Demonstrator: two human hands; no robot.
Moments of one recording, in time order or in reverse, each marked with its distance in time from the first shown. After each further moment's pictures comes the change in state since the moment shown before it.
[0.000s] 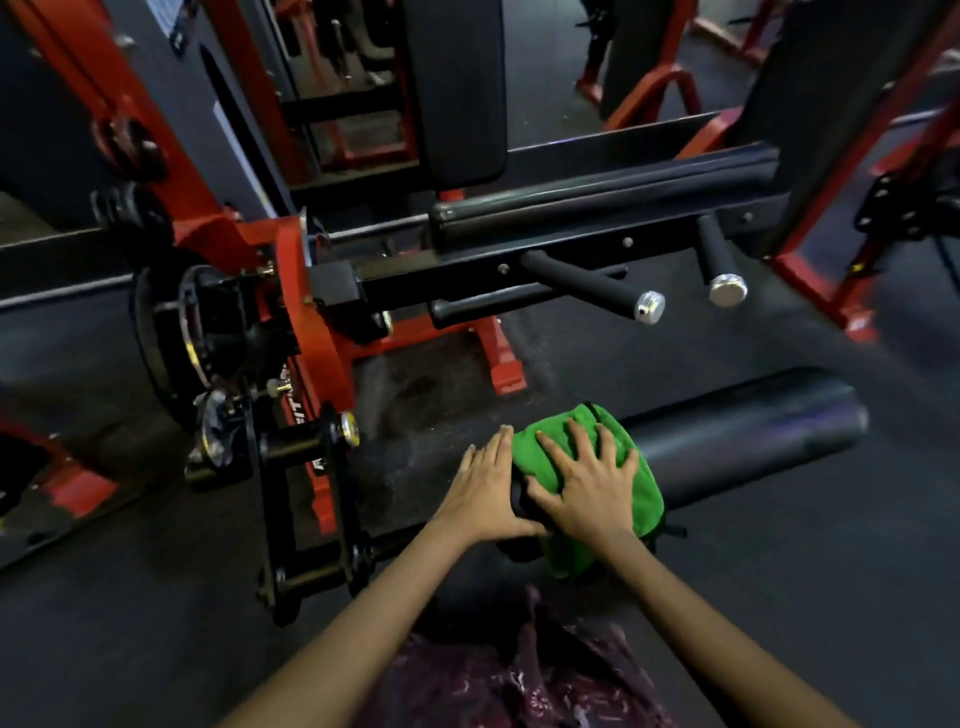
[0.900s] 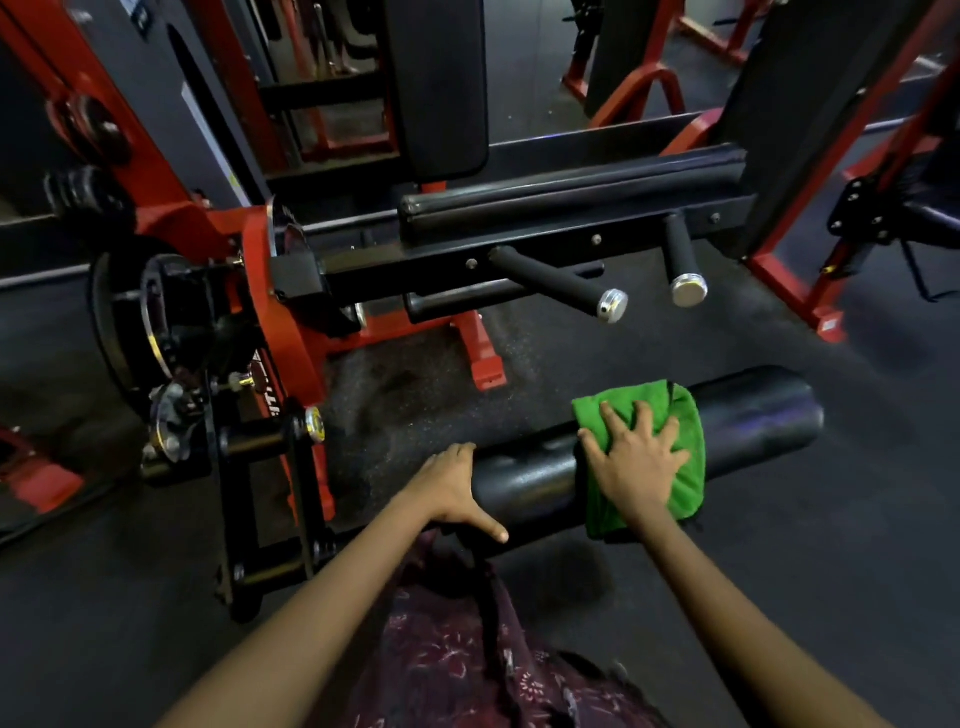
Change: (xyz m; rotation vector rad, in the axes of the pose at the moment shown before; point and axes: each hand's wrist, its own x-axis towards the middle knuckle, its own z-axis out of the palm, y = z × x) left_hand 0.017 -0.002 -0.009 -0.073 -0.256 -0.201; right_hand 0.022 0.072 -0.030 0.017 -0.058 0.361
